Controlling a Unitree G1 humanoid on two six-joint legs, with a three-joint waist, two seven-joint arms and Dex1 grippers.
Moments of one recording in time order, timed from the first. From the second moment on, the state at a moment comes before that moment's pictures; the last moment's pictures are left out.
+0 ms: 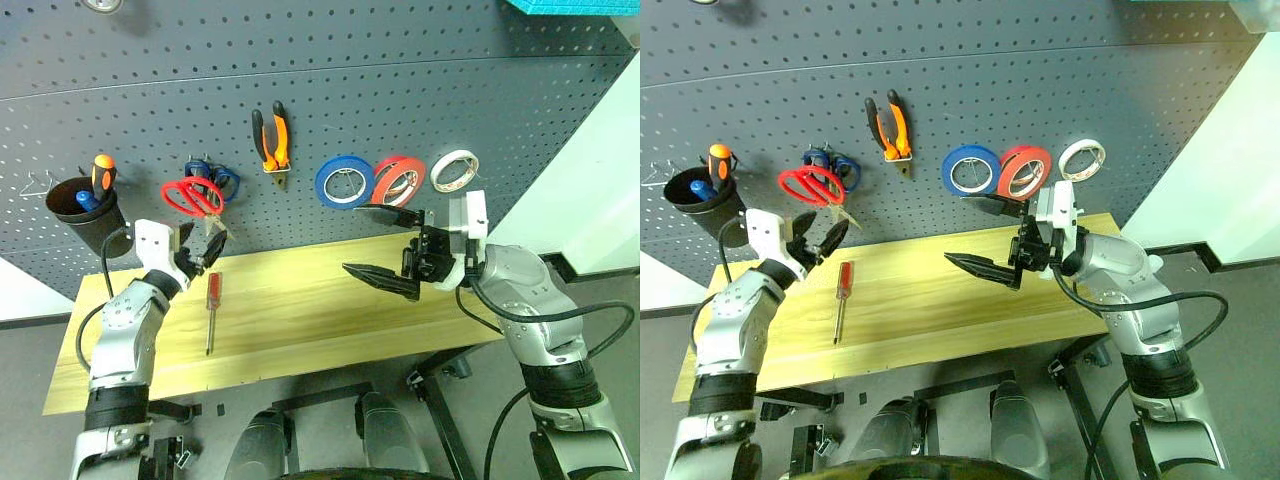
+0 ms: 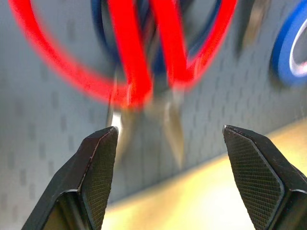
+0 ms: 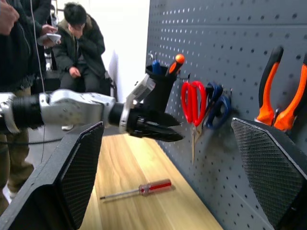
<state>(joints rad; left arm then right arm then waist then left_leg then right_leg) -0.13 0.41 0.25 0.04 -0.33 0.33 -0.47 -0.34 -0.52 0.04 -0.28 0.60 0.26 1.05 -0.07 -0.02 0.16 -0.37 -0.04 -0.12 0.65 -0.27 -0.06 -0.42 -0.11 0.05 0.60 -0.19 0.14</state>
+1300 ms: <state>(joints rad) -0.77 0.37 0.25 1.12 -0.19 0.70 -0.10 -0.15 -0.71 0.06 -0.18 0.41 0.17 1.16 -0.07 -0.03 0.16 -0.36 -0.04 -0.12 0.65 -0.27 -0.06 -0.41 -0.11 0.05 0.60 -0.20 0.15</state>
